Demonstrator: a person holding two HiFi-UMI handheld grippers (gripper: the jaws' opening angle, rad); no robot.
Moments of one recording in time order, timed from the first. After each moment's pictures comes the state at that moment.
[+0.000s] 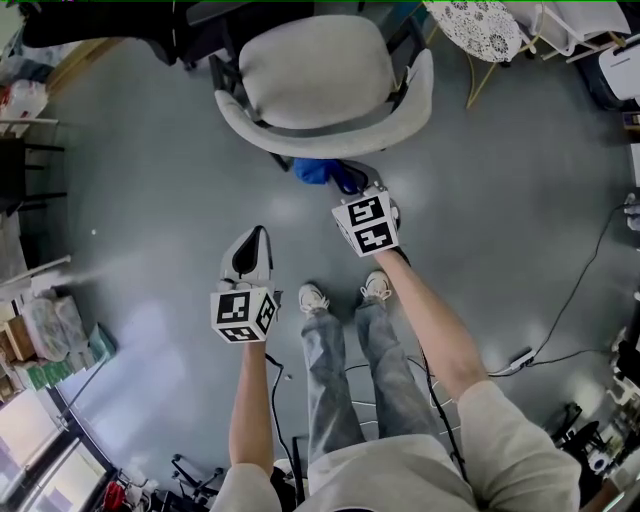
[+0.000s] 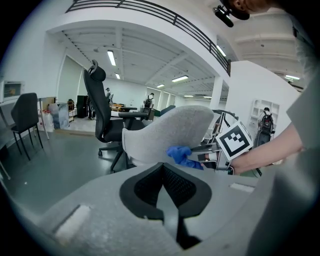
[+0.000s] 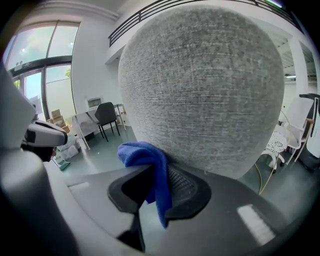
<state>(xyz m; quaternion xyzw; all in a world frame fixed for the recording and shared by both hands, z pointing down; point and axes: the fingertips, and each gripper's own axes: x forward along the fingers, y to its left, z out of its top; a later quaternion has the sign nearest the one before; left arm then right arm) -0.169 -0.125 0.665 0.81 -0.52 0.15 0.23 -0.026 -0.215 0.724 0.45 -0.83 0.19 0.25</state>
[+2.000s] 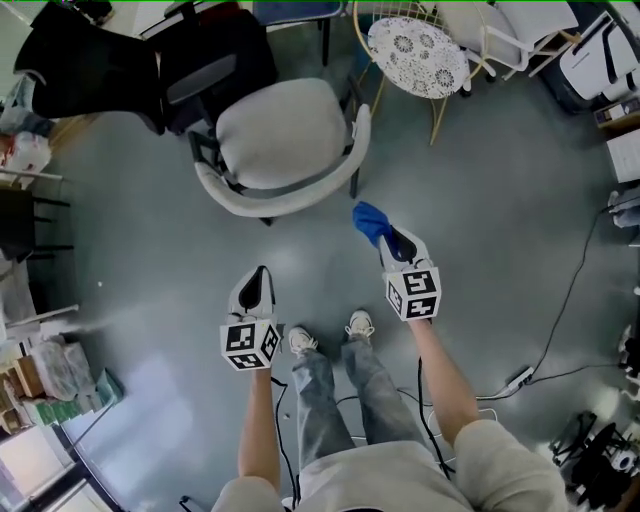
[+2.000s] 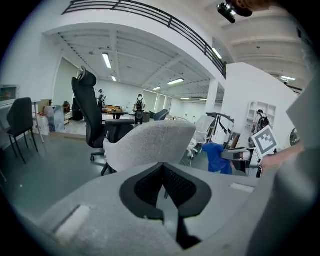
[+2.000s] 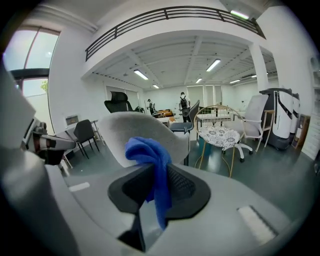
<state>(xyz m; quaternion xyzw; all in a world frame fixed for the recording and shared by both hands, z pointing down) -0.082 -0.128 0.616 0.82 -0.51 0.14 0.22 0.185 -0.146 0.641 0.58 -0.77 0.20 0.18</state>
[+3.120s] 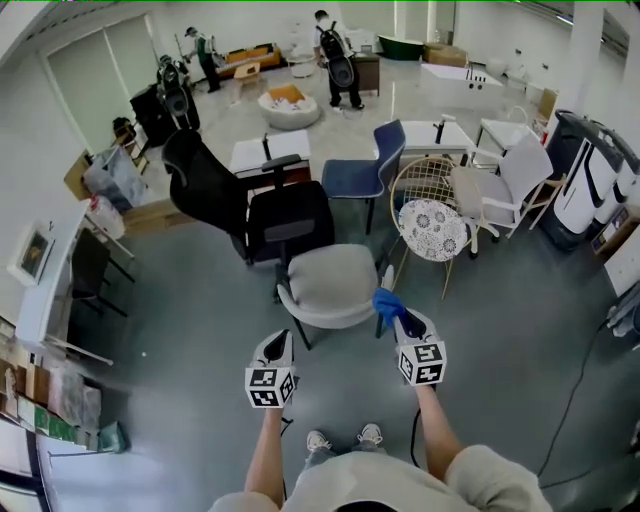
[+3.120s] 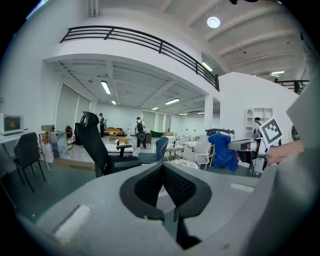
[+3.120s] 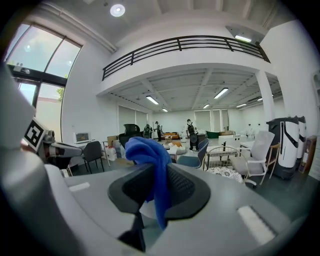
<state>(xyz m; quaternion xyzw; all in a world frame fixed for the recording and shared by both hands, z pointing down) -0.139 -0.112 0.357 0.83 -0.54 0.08 0.13 0.141 -0.132 0.346 0.58 -0.81 0.09 0.10</state>
